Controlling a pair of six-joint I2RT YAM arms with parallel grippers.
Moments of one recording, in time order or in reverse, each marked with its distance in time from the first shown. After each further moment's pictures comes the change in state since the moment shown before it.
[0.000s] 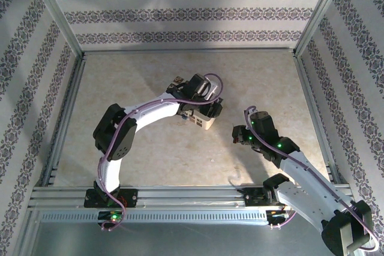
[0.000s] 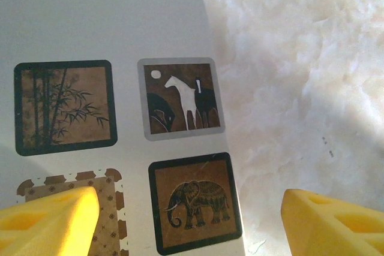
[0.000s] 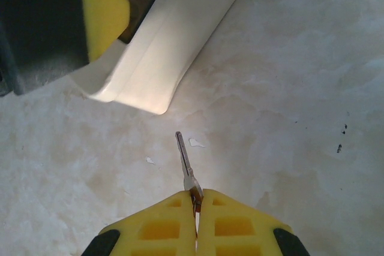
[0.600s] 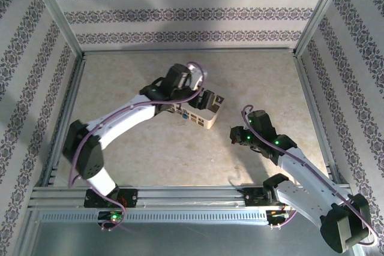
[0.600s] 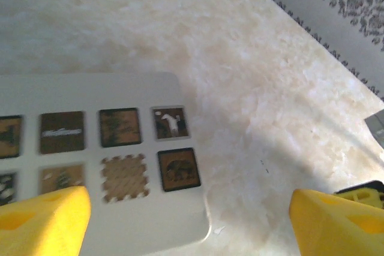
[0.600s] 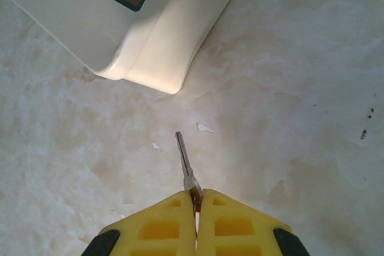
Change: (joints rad) left arm 0.068 -0.384 -0.183 0.040 0.030 0.000; right arm 0.000 0.077 0.022 -0.001 -0.062 0.011
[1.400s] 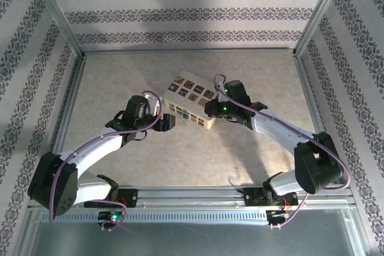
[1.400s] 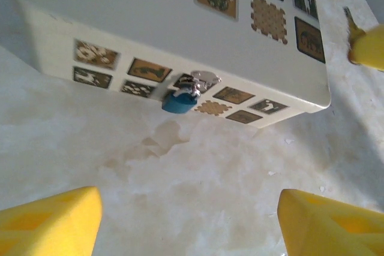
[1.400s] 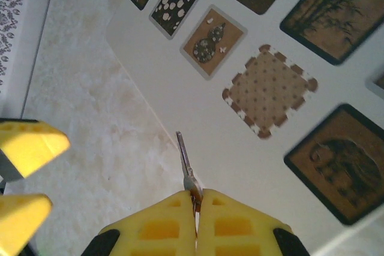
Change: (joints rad) left arm 0.223 -0.326 -0.677 0.262 0.130 -0.160; right arm 0.053 0.576 0.378 0.277 -0.177 -0.017
